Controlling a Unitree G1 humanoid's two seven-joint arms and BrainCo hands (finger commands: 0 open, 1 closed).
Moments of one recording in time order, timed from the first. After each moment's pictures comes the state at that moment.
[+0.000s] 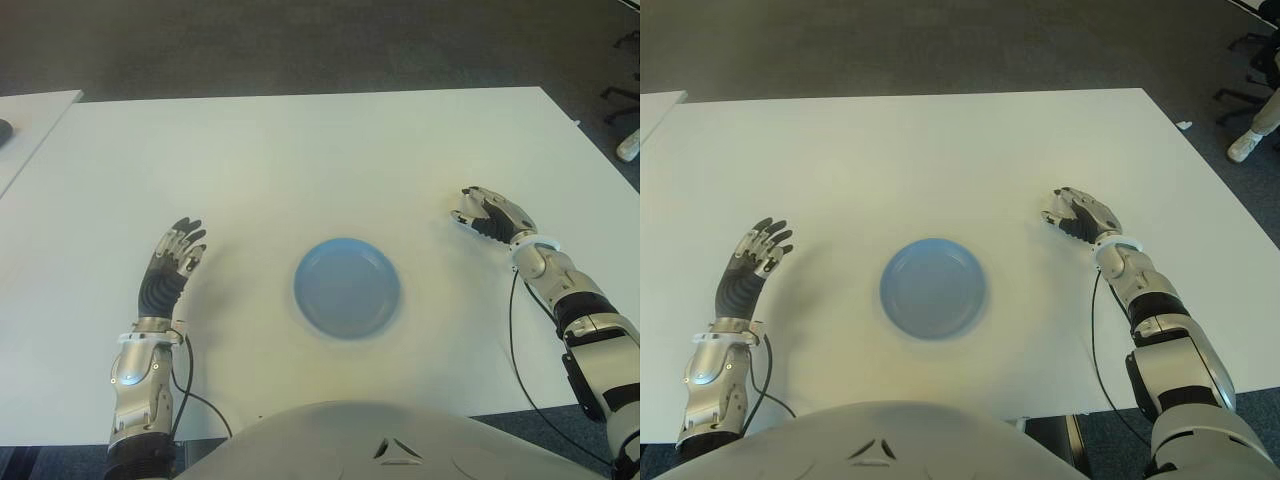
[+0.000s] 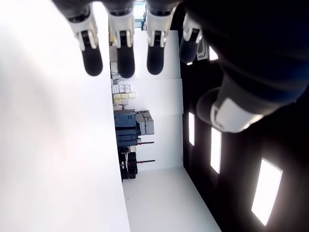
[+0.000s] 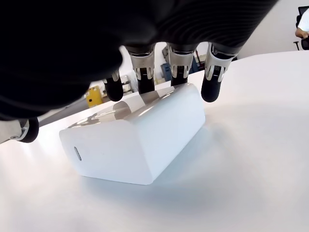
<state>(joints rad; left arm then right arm) 0.33 0.21 0.26 0.13 -0.25 -0.43 -0.30 -0.47 -0.66 0.31 1.02 -0.59 -0.42 -0.20</state>
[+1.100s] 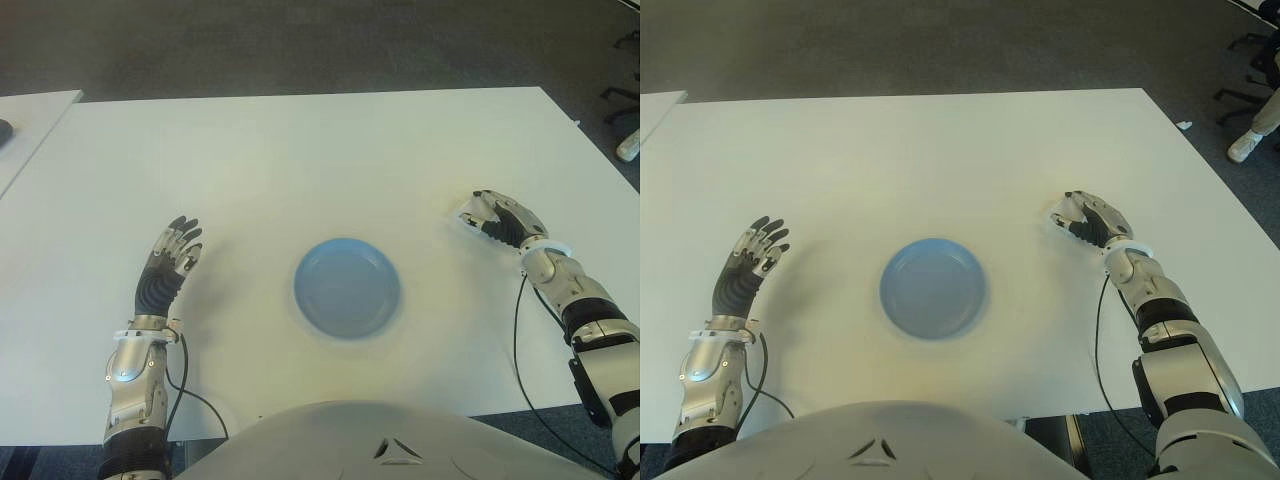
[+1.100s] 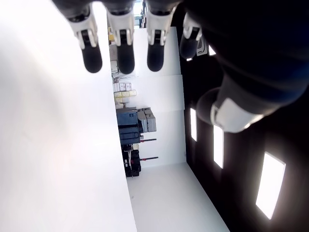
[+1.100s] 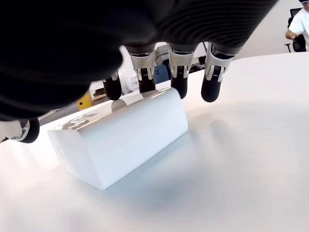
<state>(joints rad) 0.30 0.24 0.27 0.20 -0.25 -0.47 -0.32 -0.44 -0.69 0.28 1.02 -0.58 -0.41 -0.21</state>
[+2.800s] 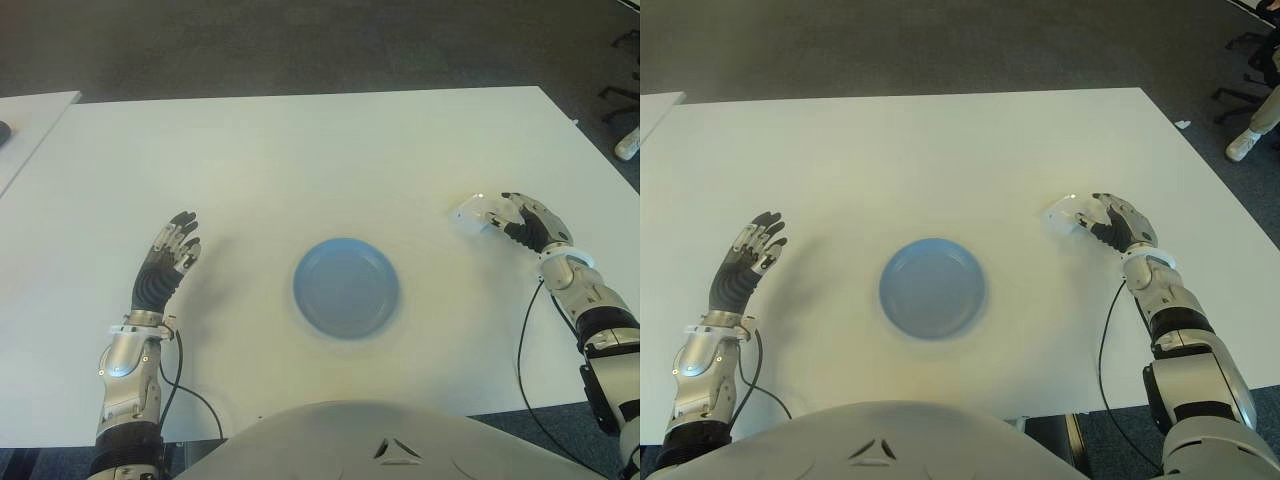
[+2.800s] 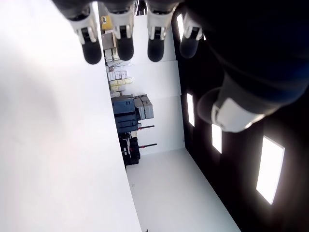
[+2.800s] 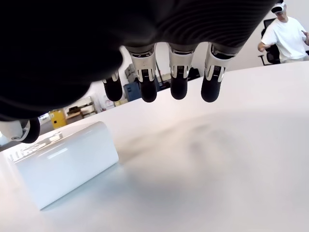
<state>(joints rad) 0.28 0.28 0.27 0.22 -0.25 -0.49 -0.37 -0.40 -0.72 0.22 1.03 -0.54 -0.36 -0.25</state>
